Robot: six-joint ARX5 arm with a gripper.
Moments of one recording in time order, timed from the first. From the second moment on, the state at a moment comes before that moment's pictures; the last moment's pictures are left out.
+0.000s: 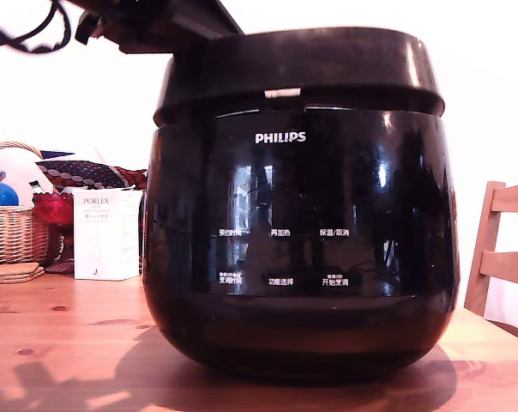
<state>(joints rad) -0.92 1.07 0.54 0.36 -0.03 -0.05</state>
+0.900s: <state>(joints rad) -0.91 1.04 0.50 0.31 -0.01 -0.05</state>
